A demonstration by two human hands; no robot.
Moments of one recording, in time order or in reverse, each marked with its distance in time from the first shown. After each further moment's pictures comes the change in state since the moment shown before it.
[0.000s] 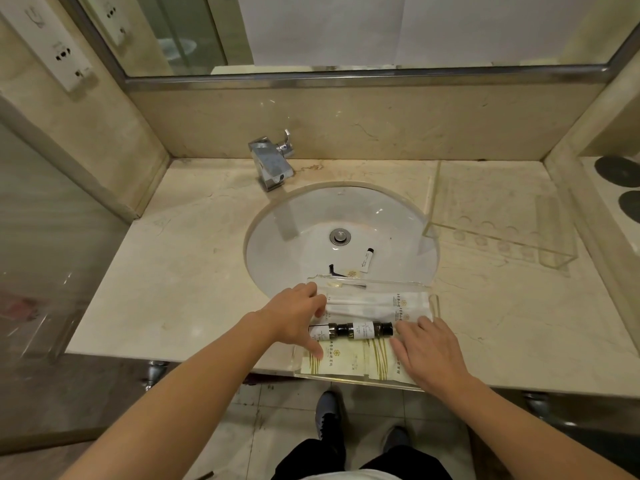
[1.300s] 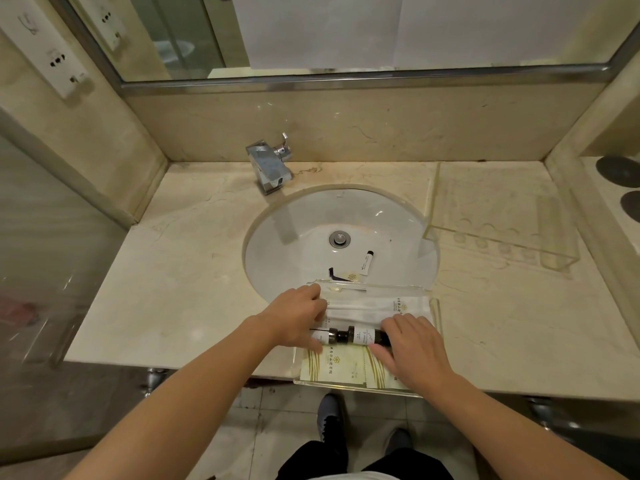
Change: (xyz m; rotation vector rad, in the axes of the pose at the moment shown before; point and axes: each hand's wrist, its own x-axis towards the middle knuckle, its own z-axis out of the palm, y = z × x) left_hand 0.006 -0.001 -0.004 0.084 0.074 0.054; right_hand 0.019 -0.017 0.002 0.089 0.033 -0.040
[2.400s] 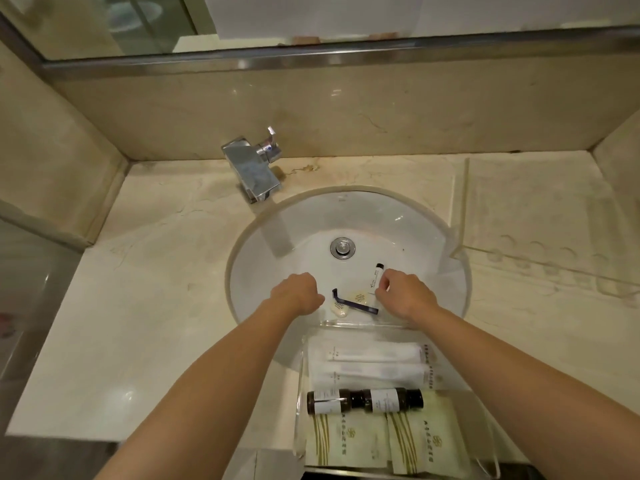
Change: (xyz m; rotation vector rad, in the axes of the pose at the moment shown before) left_hand 0.134 -0.080 0.014 -0.371 -0.174 -0.543; right_hand 0.175 0.043 0.045 0.438 -0.579 0.630
